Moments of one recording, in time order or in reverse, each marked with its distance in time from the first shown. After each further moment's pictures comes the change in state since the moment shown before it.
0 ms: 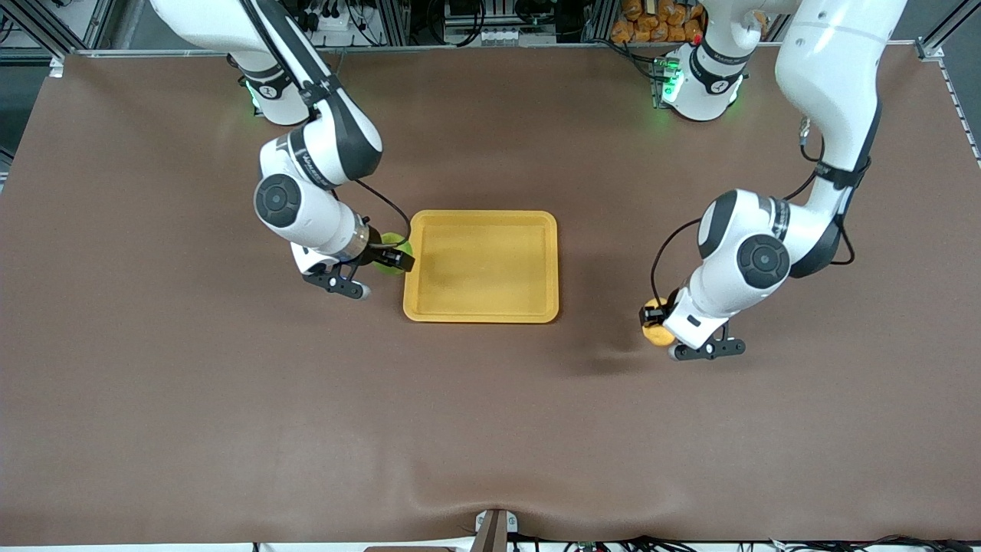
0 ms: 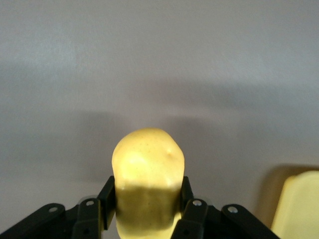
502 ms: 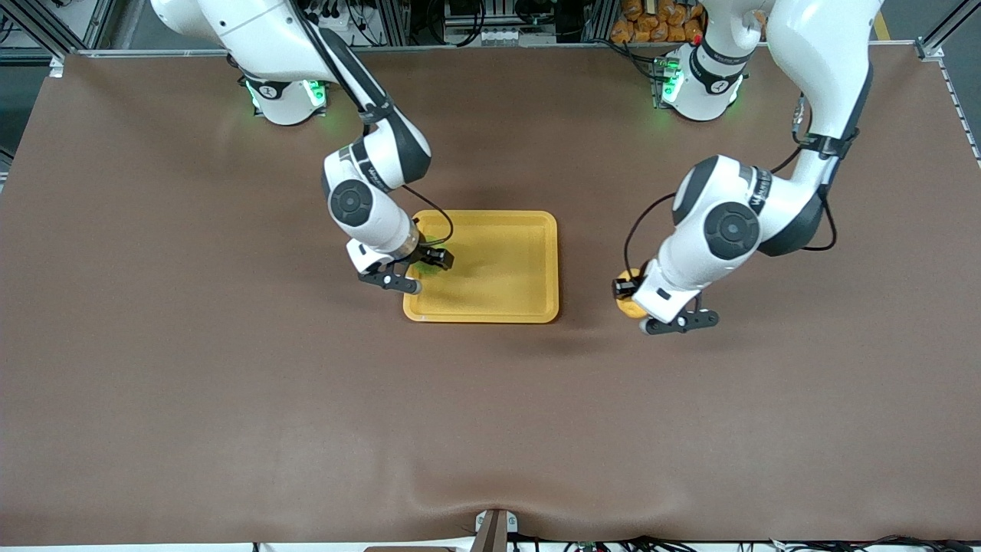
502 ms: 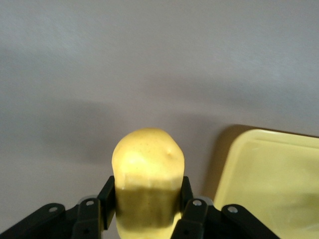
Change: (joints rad) left arm -0.010 -0.045 -0.116 -0.002 0.000 -0.091 -0.199; right arm 0.139 0.151 -0.002 0.006 -0.001 0.178 0.010
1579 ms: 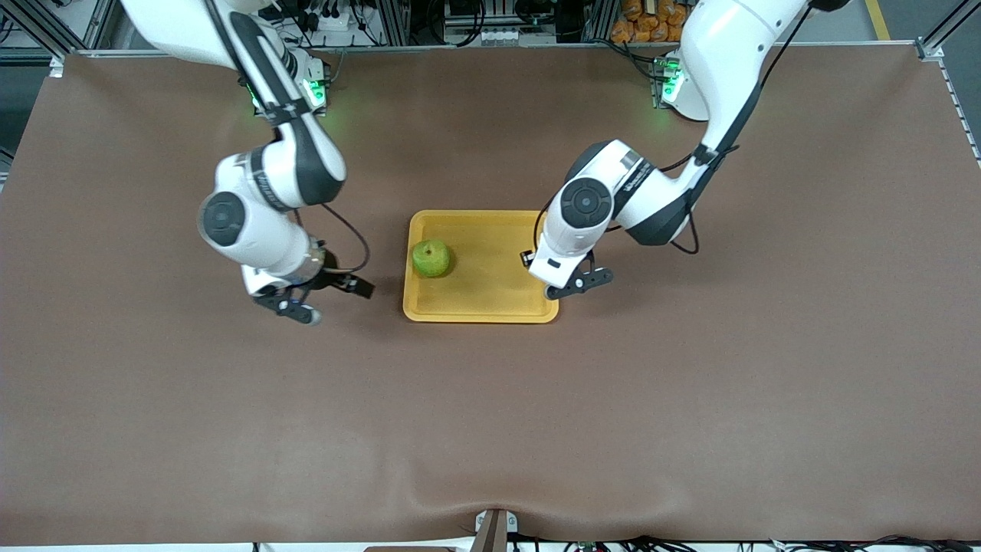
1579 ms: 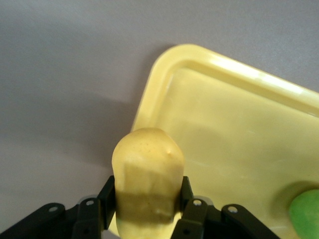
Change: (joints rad) left arm -0.223 0.164 -0.050 0.086 0.054 0.002 -0.466; right arm -0.152 -0.184 -0.184 0.025 -0.012 -0.228 -0.179
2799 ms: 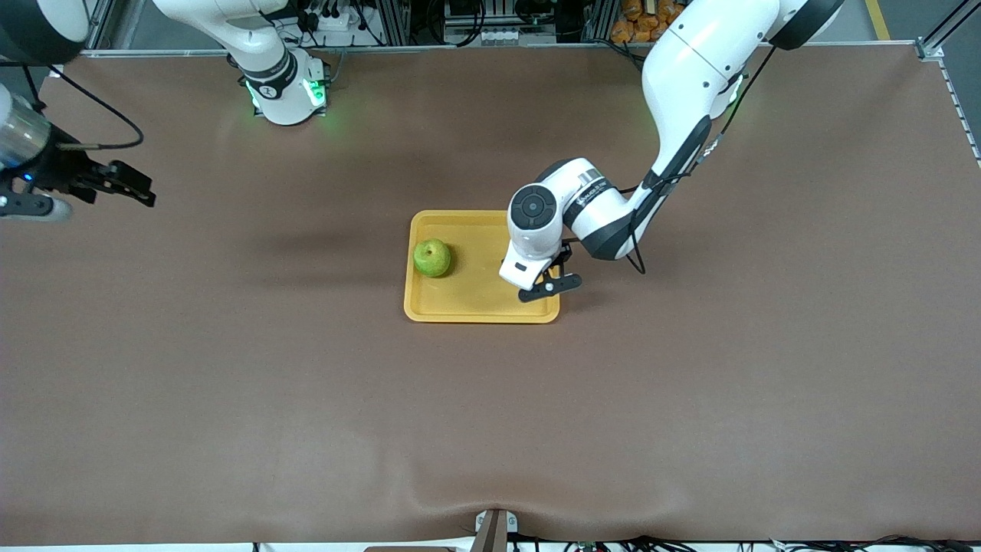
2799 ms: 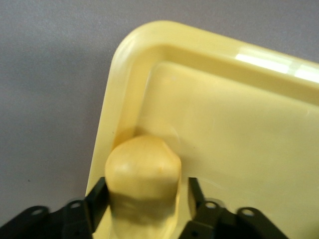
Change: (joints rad) left arm -0.075 0.132 0.005 0.062 0.217 0.021 -0.103; right arm -0.312 -0.465 -0.040 0.098 -0.350 -0.602 -0.428
